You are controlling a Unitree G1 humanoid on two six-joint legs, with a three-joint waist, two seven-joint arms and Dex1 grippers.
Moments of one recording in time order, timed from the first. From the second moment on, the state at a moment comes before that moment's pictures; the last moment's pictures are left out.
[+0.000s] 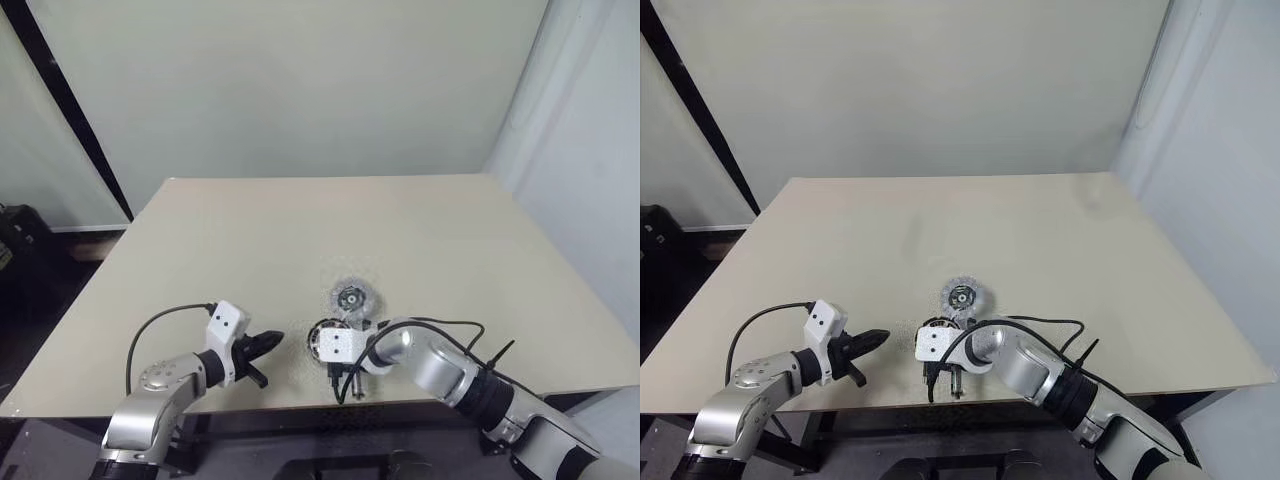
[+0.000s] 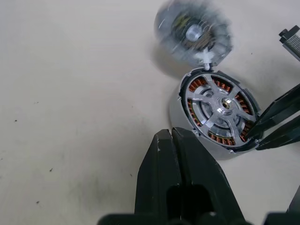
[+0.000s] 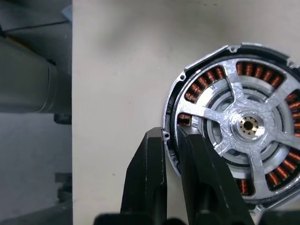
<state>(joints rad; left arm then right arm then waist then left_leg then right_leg) 0.03 0.52 0.06 -0.16 -0.37 0.53 -0.74 -0.57 -0.30 0.83 -0.01 -0.23 0.68 0.90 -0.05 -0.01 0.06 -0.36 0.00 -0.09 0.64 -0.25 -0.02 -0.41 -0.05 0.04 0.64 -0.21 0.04</state>
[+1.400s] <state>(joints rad) 0.04 0.51 0.14 -0.15 -0.37 0.48 -0.67 -0.52 -0.07 0.66 -0.19 0.00 1.09 0.62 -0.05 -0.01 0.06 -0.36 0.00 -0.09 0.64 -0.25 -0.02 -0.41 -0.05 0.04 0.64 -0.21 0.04</state>
